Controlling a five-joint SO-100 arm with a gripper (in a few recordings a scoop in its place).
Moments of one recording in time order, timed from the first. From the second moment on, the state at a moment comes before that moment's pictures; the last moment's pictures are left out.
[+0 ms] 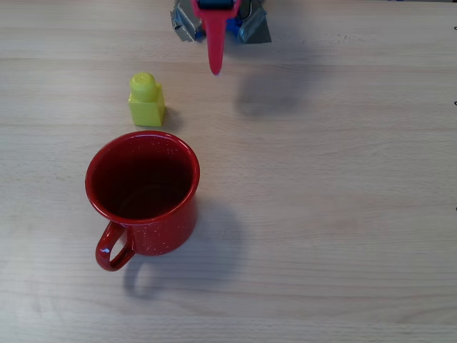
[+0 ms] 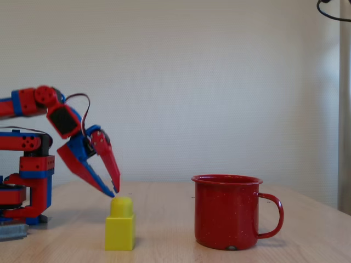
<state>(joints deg) -0.1 176.7 163.3 62.6 0.7</state>
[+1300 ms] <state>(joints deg) 27.6 128.0 118.3 77.2 -11.3</state>
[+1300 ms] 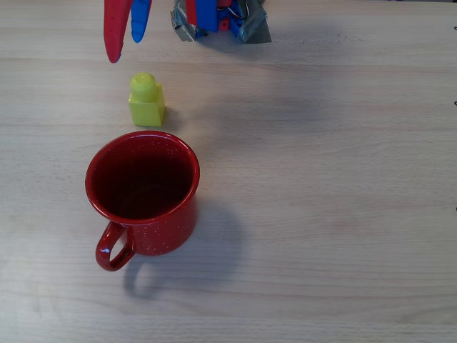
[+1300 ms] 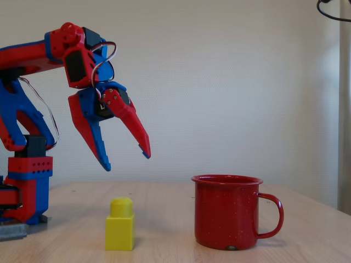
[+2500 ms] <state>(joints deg) 28.8 118.1 133.9 61.8 -20.1</state>
